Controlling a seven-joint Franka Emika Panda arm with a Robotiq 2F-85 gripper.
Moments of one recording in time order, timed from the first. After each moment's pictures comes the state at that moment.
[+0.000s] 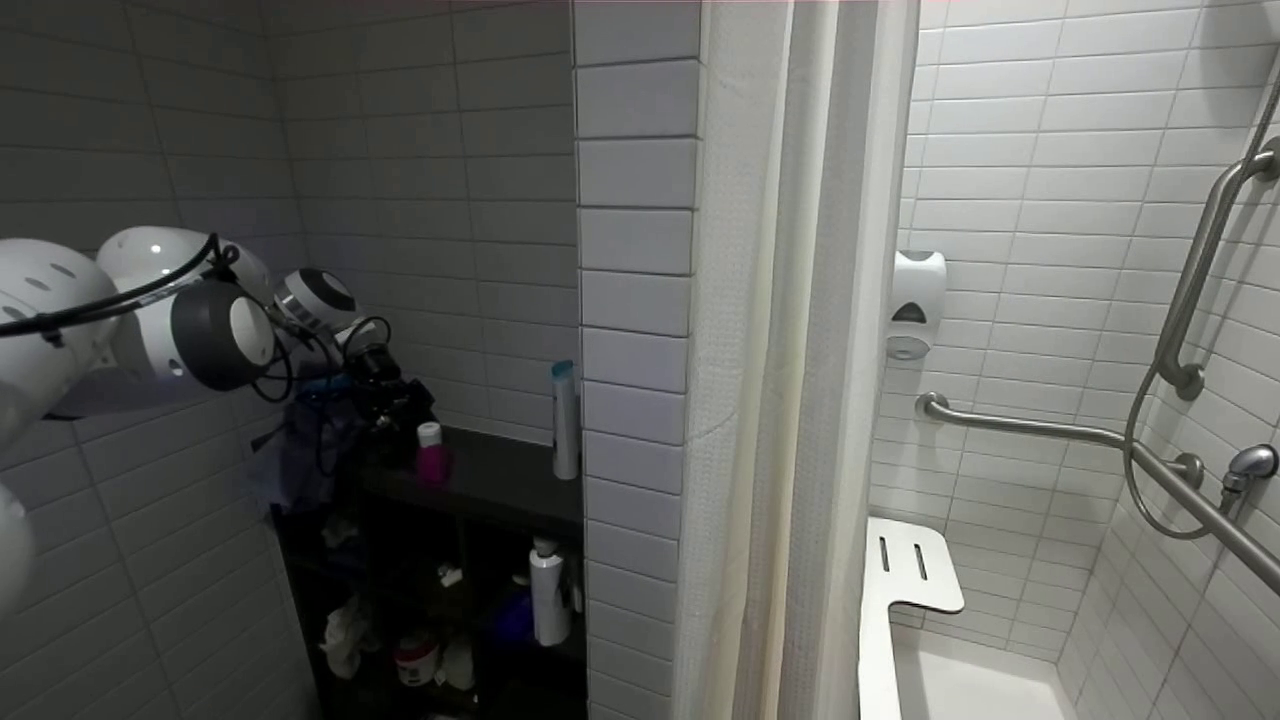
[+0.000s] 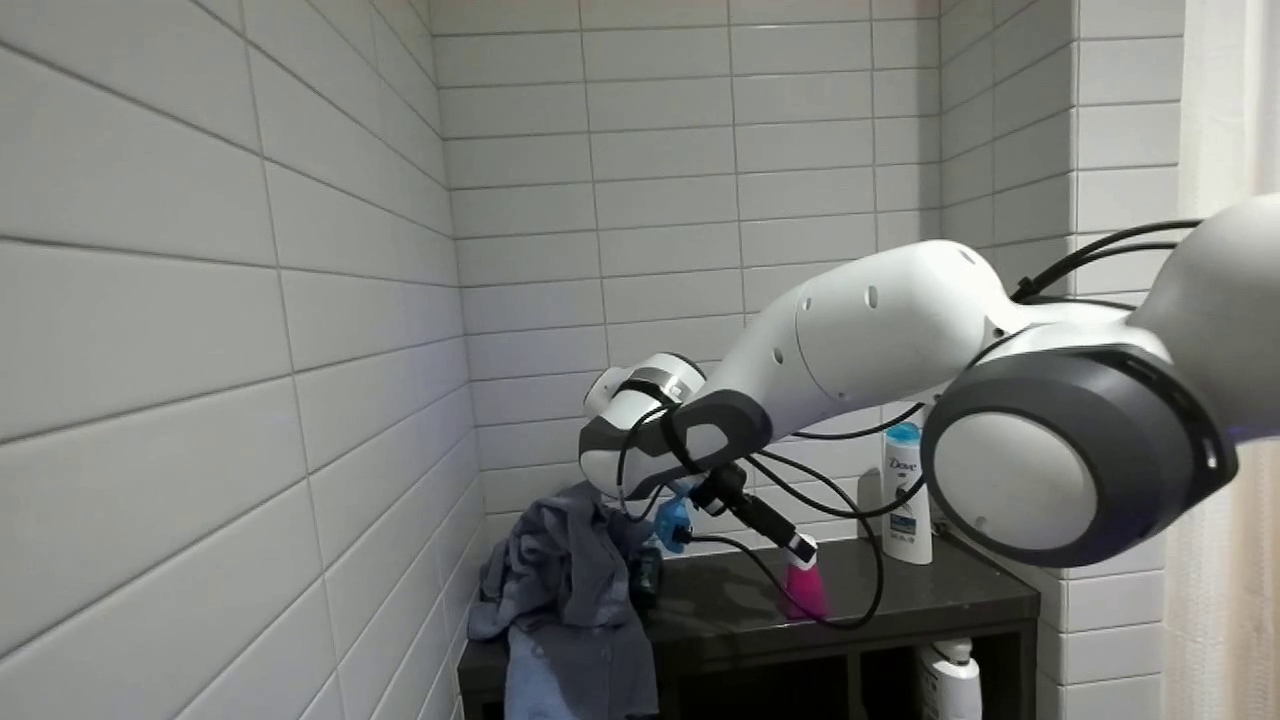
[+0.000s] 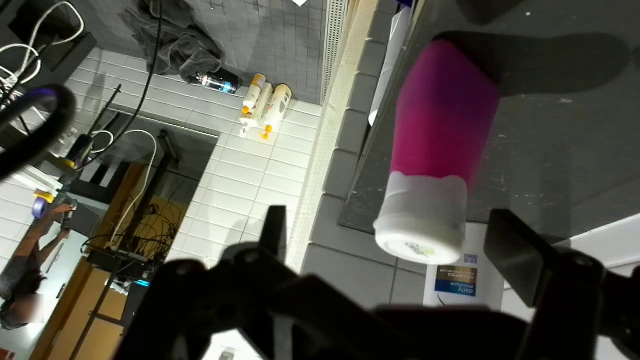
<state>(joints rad) 0.44 1.28 -0.14 -0.57 -0.47 1.29 1.95</state>
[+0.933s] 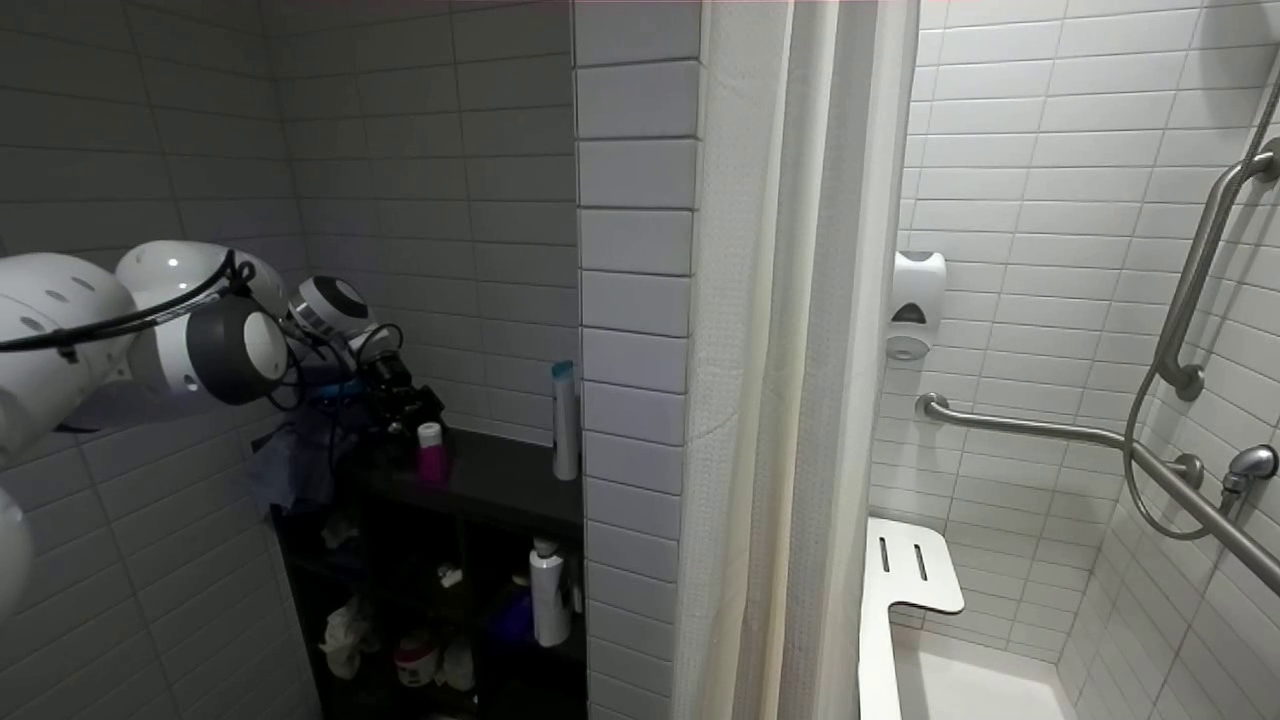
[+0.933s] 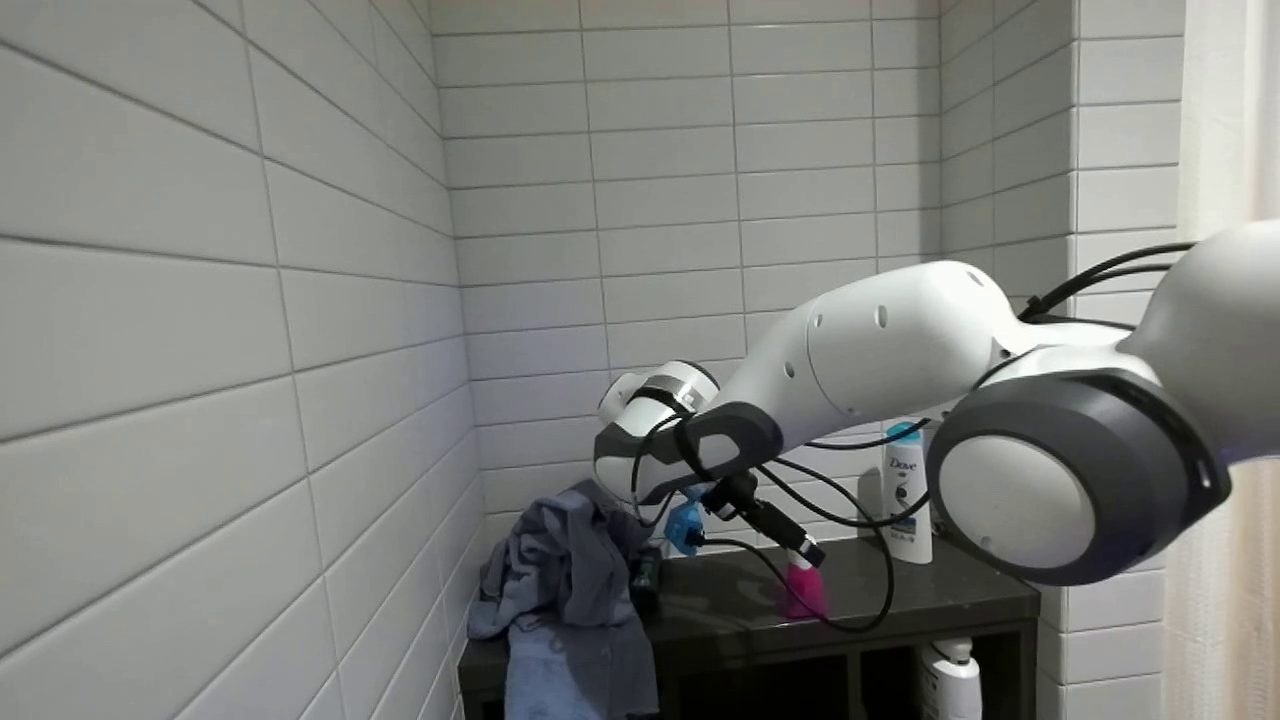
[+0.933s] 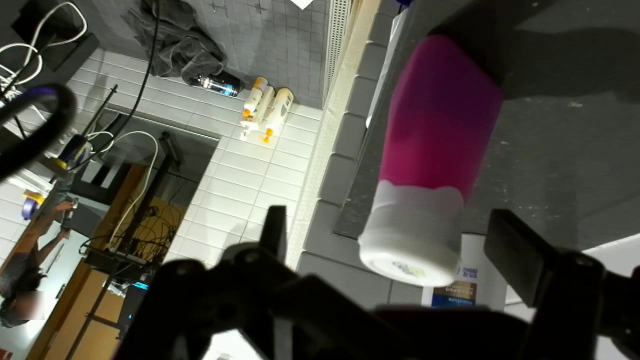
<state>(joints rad) 0.41 1.32 -0.14 -0.52 -0.46 1.29 1.92</state>
